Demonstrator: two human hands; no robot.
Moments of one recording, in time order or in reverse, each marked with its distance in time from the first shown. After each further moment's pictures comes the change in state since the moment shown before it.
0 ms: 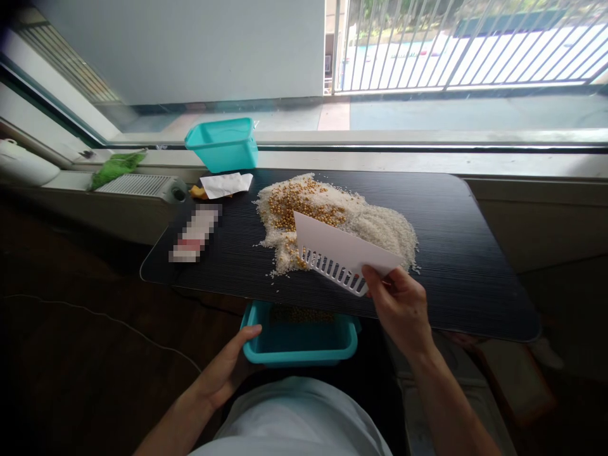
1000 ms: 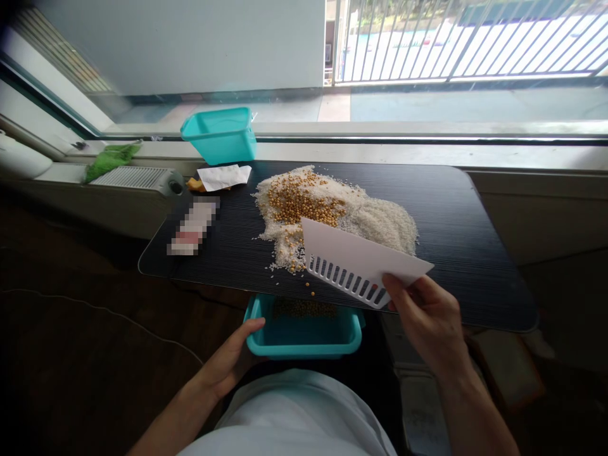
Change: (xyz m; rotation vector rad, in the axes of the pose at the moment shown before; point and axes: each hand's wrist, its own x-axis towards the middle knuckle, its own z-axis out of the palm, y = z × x) left_hand -0.001 0.000 0.006 0.082 0.012 0.000; right_hand -0.020 0.012 -0.034 -0.008 0.063 0.041
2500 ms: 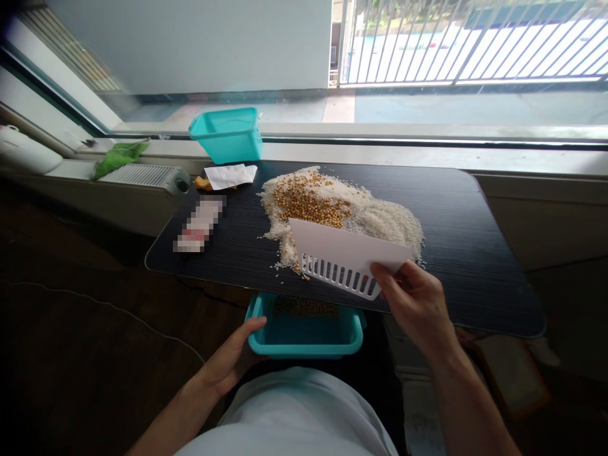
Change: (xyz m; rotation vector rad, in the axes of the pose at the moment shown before) left_hand -0.001 0.001 -0.003 0.010 0.017 0.013; right_hand 0.015 -0.017 0.022 -0.041 -0.105 -0.090
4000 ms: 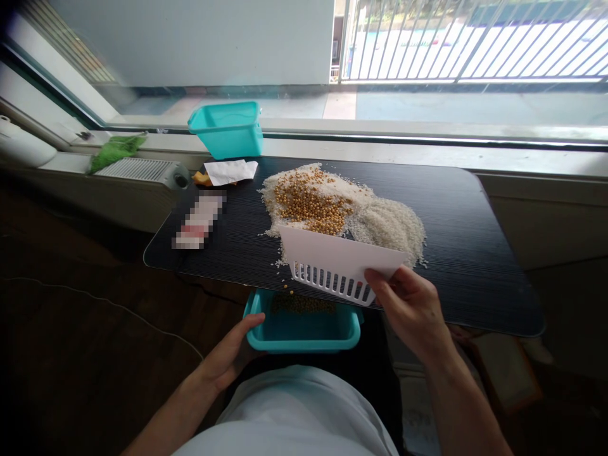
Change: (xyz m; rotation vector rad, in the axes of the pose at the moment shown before) left_hand 0.003 0.000 -0.005 -0.035 0.022 0.011; right_hand -0.019 -0.010 0.005 0.086 -0.100 0.031
